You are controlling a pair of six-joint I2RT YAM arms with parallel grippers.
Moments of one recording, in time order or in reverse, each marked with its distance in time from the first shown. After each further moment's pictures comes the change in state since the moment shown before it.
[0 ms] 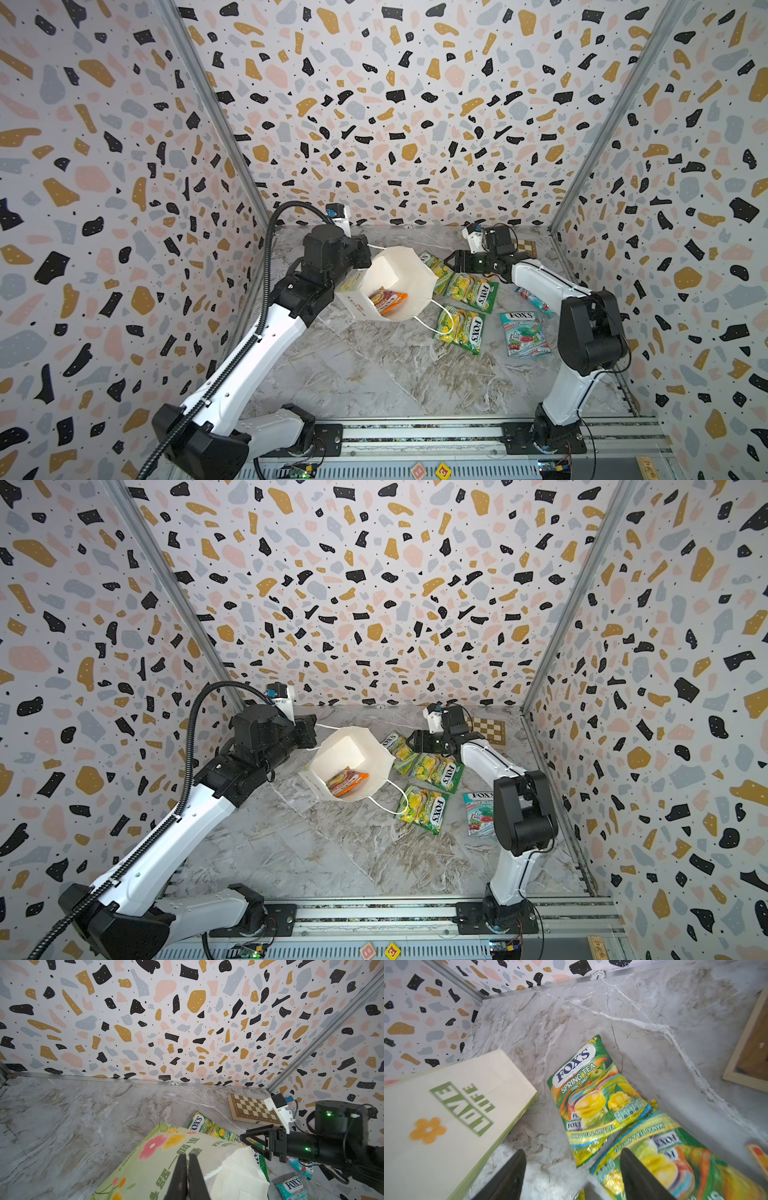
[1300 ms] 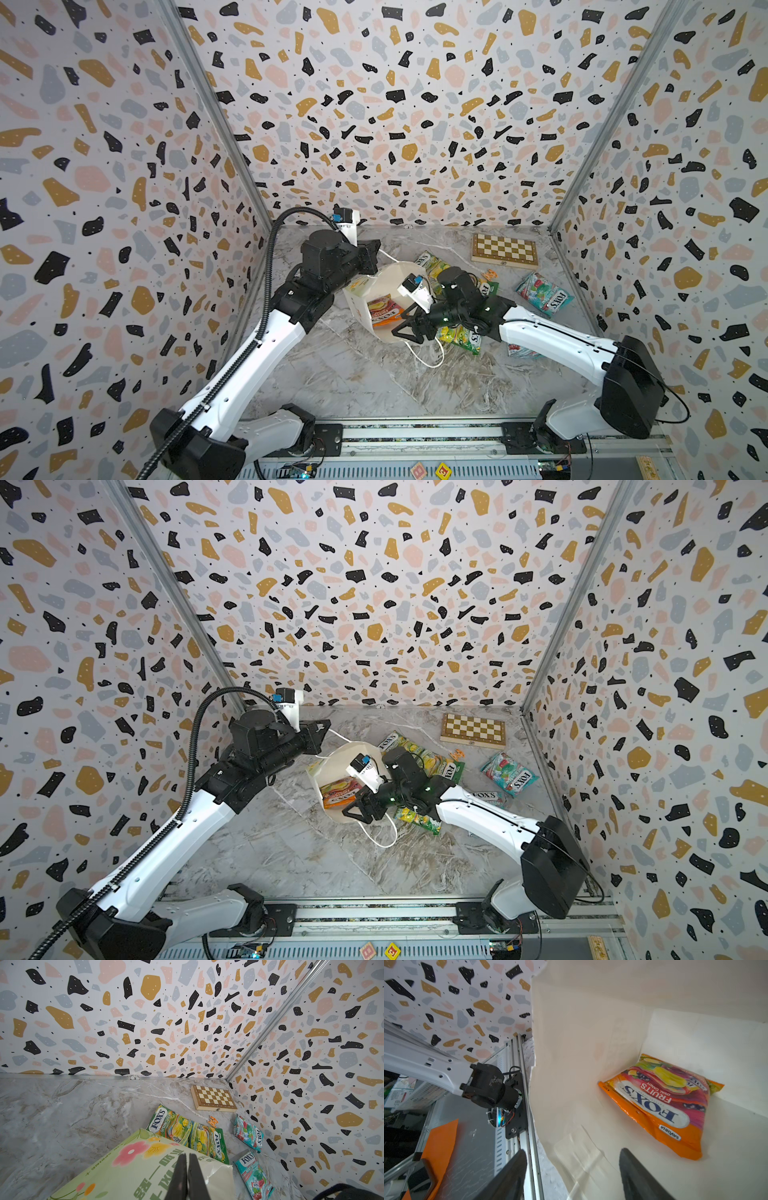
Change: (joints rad) left arm 0.000 -0.037 -0.072 0.097 0.229 -0.058; right arm 0.555 -0.283 -0.241 0.032 -0.154 -0.153
